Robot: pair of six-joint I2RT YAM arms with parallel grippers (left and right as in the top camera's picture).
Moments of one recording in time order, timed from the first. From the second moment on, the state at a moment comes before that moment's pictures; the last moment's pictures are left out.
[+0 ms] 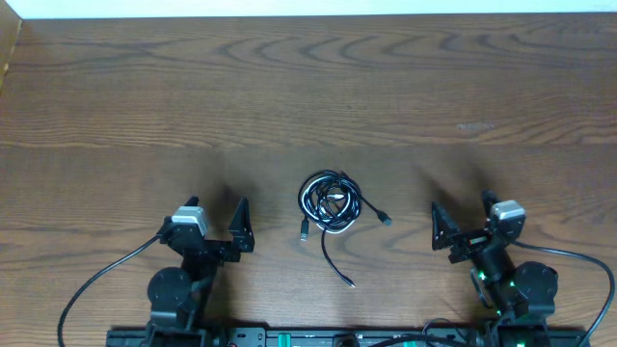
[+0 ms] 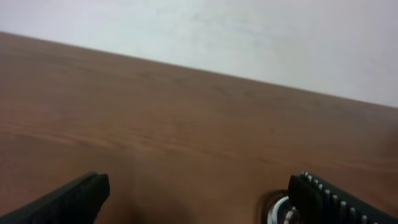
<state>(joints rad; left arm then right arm) -0.09 0.01 0.13 -0.28 0.09 -0.25 0.03 0.10 0.03 -0.07 -0.32 0.20</state>
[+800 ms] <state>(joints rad) -0.14 1.16 1.22 -1.19 0.34 -0.22 0.02 0.93 1.02 -0.92 -0.52 0.02</state>
